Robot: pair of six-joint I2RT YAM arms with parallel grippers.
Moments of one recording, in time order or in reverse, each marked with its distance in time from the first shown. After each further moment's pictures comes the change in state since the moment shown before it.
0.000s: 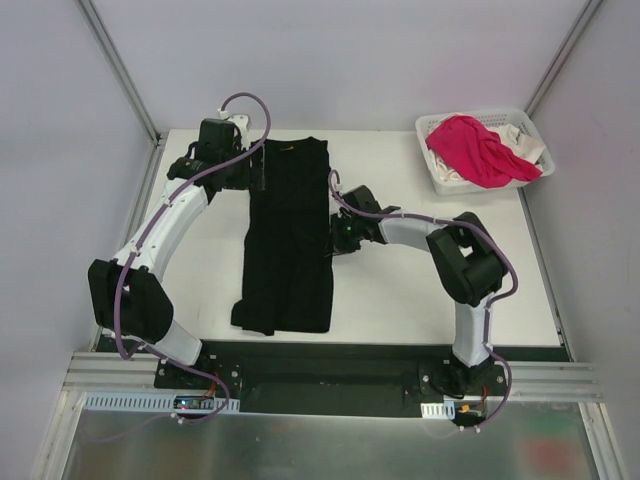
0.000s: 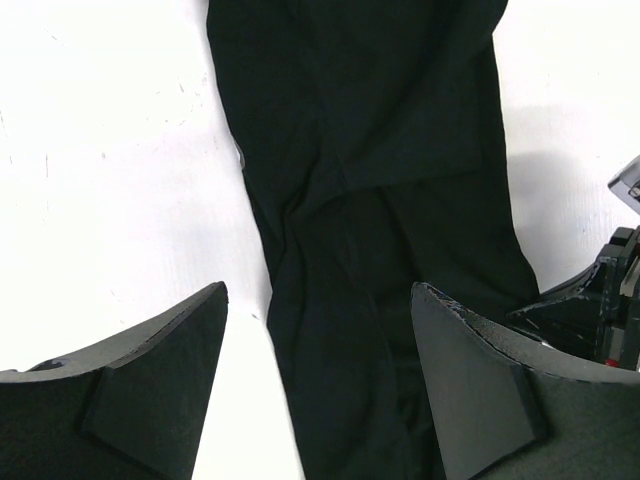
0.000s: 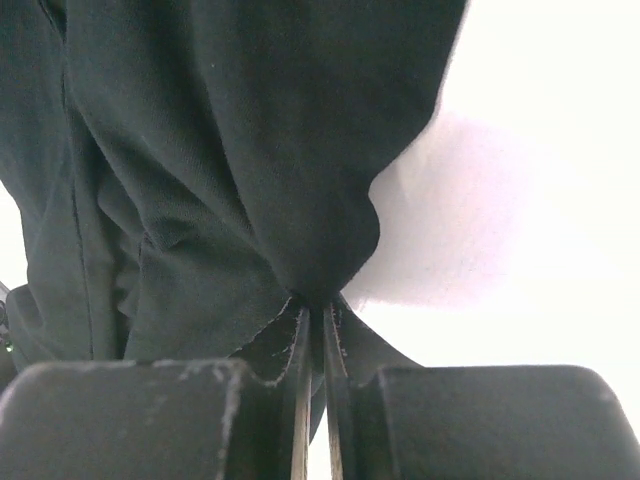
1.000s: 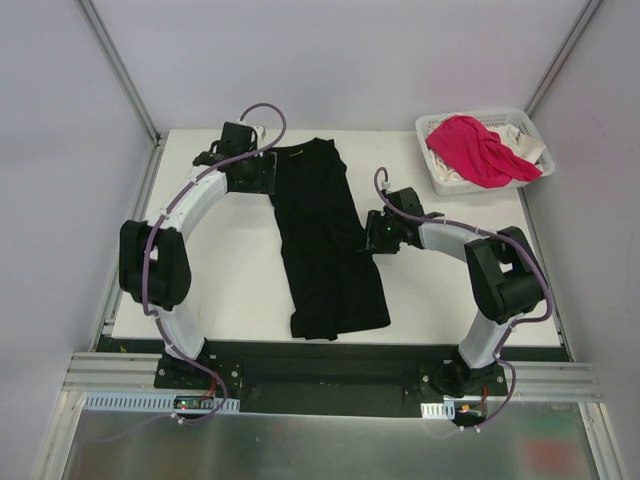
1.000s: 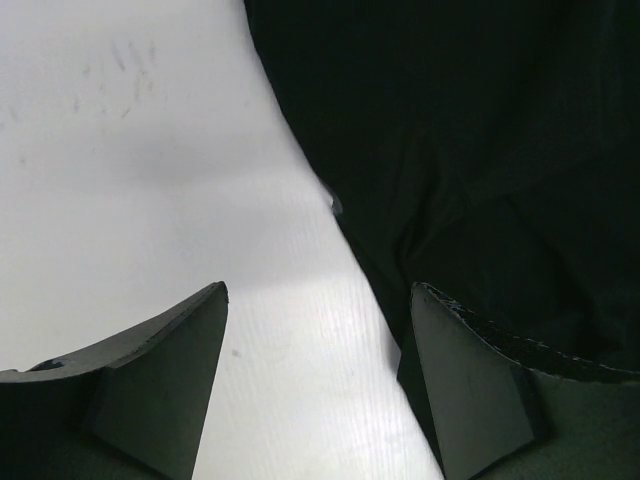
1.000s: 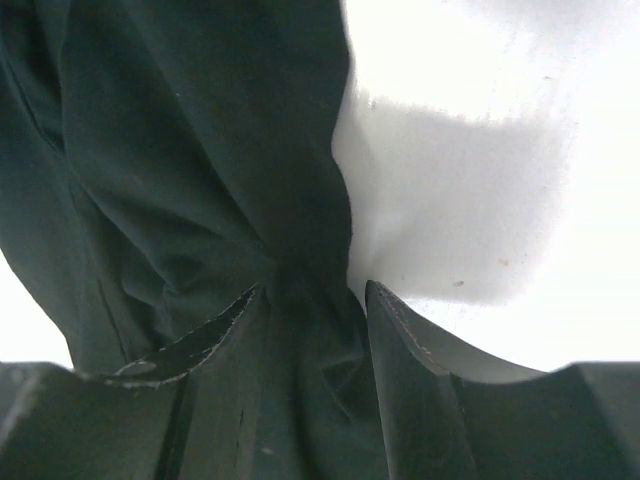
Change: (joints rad) left arm 0.000 0.184 0.020 0.031 0.029 -0.007; right arm -0.208 -0.220 -0.248 0.028 0.061 -0.031
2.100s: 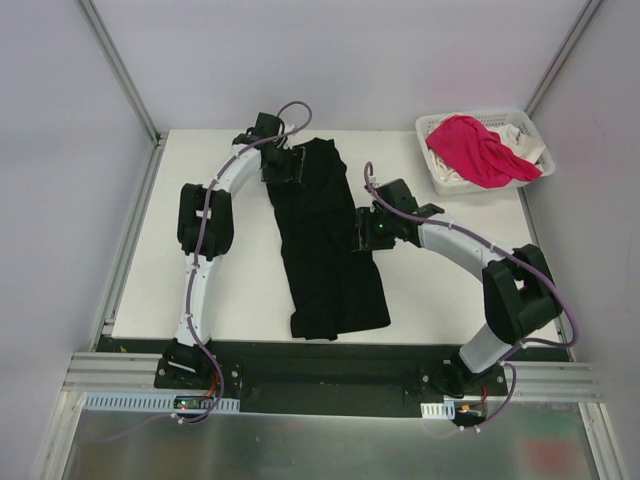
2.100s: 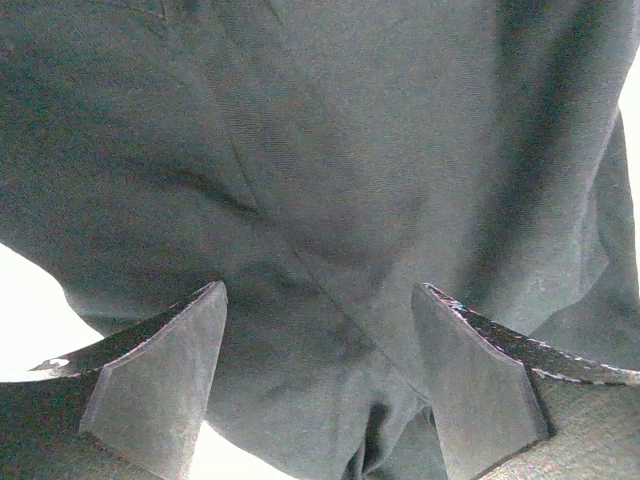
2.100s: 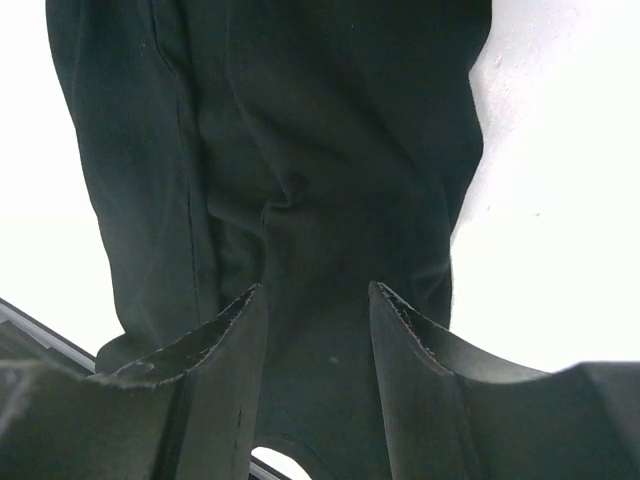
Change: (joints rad) left arm -0.014 0.675 0.660 -0.106 0.251 0.003; right arm 0.113 -0.143 0.105 -0.240 0.064 -0.083
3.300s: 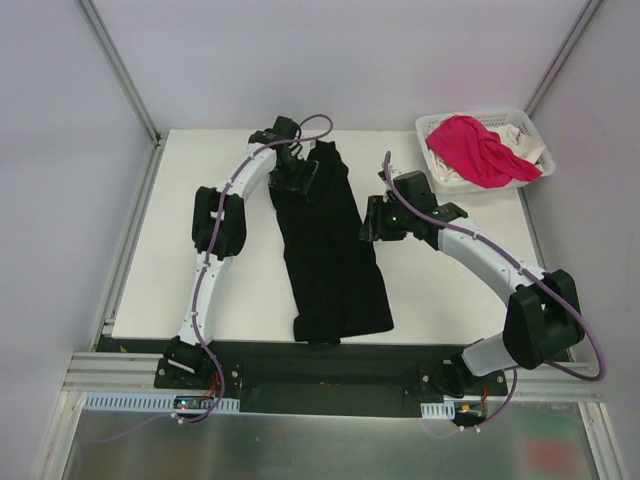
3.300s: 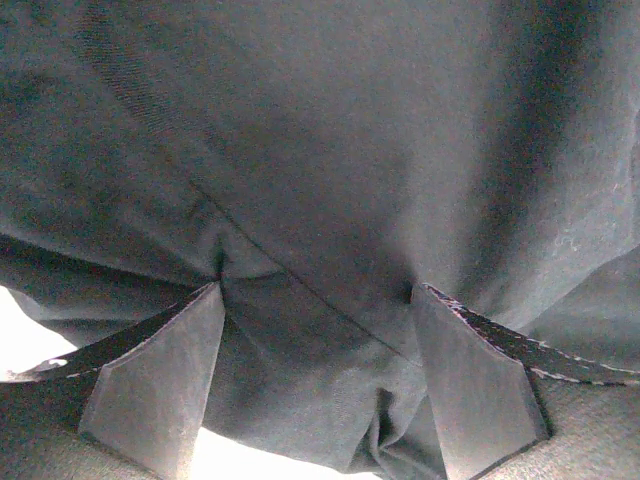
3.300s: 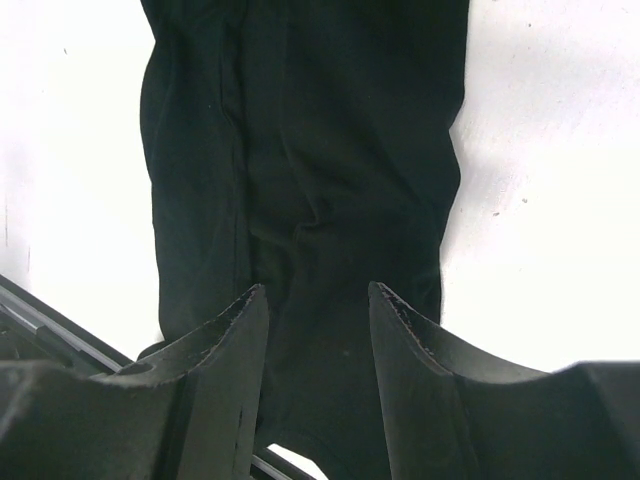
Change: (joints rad) left arm -0.061 0.119 0.190 -0.268 -0.030 0.145; right arm -0.037 -0.158 0.000 -0.029 0.008 -0.014
